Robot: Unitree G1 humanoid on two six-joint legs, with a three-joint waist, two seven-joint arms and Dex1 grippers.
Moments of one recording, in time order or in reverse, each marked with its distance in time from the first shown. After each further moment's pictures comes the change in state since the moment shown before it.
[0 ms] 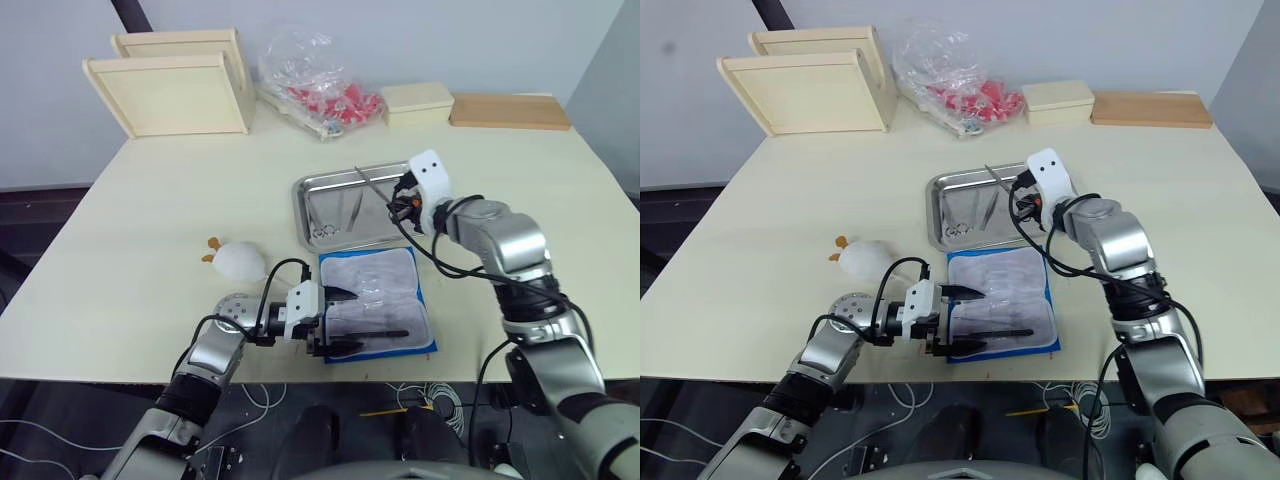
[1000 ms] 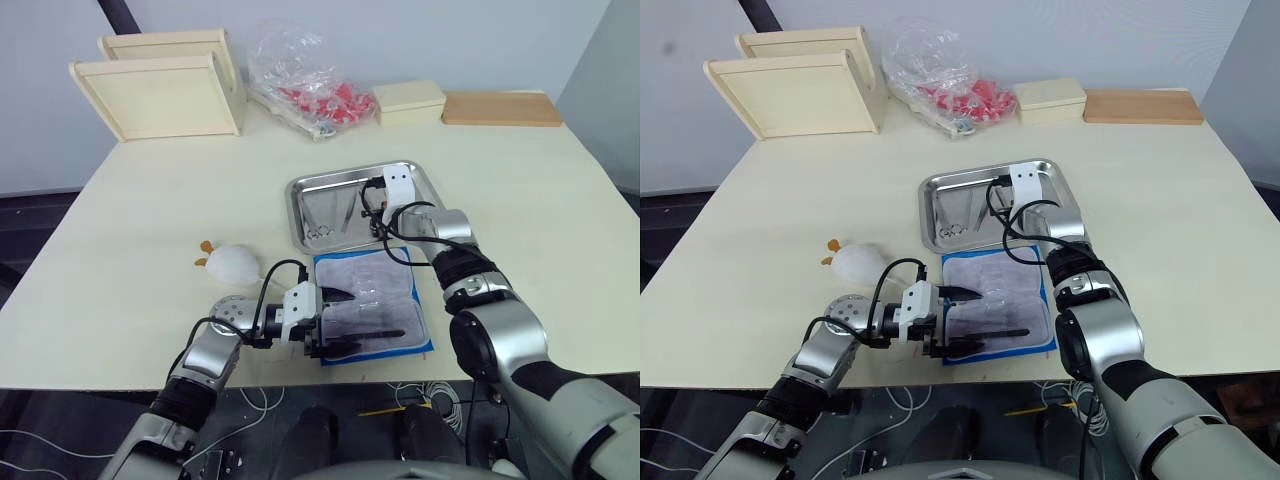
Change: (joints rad) left arm 0.022 0.017 0.009 -0.035 0.000 0.023 0.013; right arm -0.231 0.231 -0.202 0.679 -0.019 -0.269 -0.292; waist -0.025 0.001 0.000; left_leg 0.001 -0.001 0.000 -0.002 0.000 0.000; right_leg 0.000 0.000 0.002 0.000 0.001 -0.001
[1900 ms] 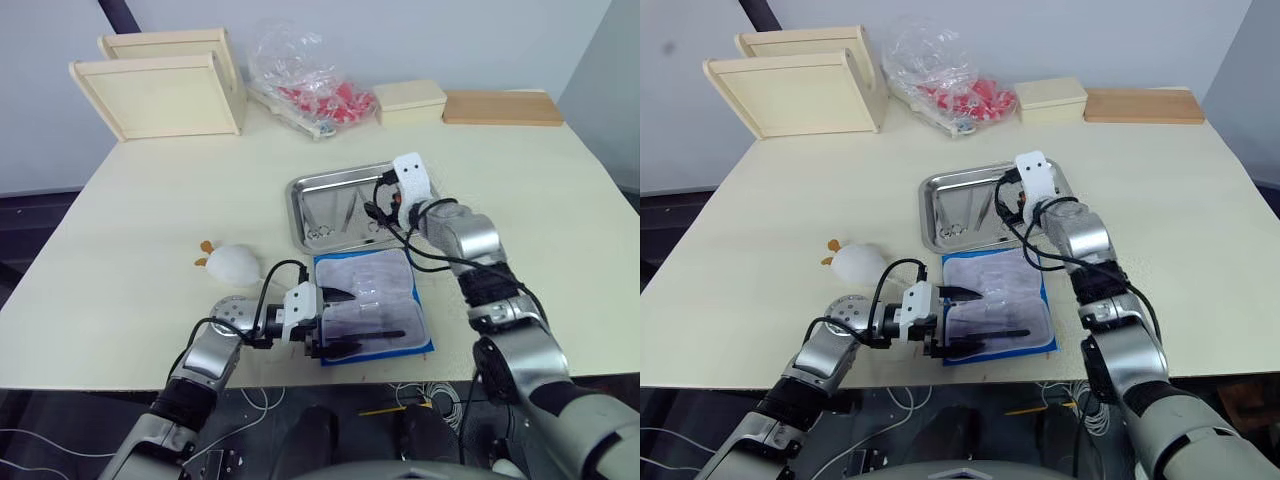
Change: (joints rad) left arm 0.003 0.000 -0.003 -0.007 0.000 0.000 0.005; right arm 0.242 -0.177 0.179 -0.543 -0.024 0.038 0.270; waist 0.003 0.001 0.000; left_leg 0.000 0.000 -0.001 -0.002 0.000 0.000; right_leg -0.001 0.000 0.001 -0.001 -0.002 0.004
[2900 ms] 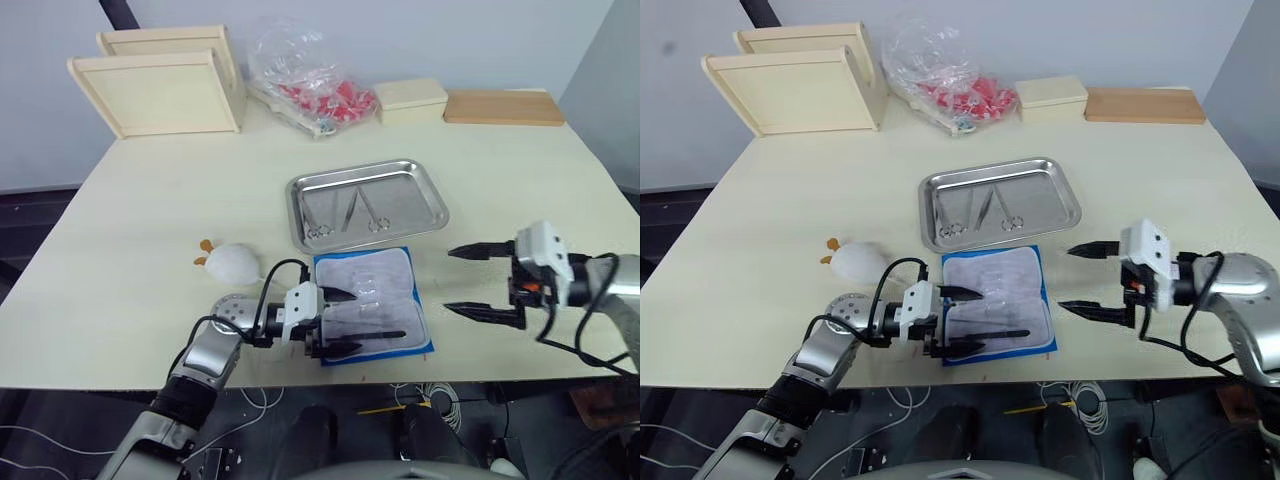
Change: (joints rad) left arm -0.013 0.006 -0.007 0.003 0.000 -0.005 -0.011; right arm 0.653 -0.701 -0.243 -0.661 0.433 -0.324 0.914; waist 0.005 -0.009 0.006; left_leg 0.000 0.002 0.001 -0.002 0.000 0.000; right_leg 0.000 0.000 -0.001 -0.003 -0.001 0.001
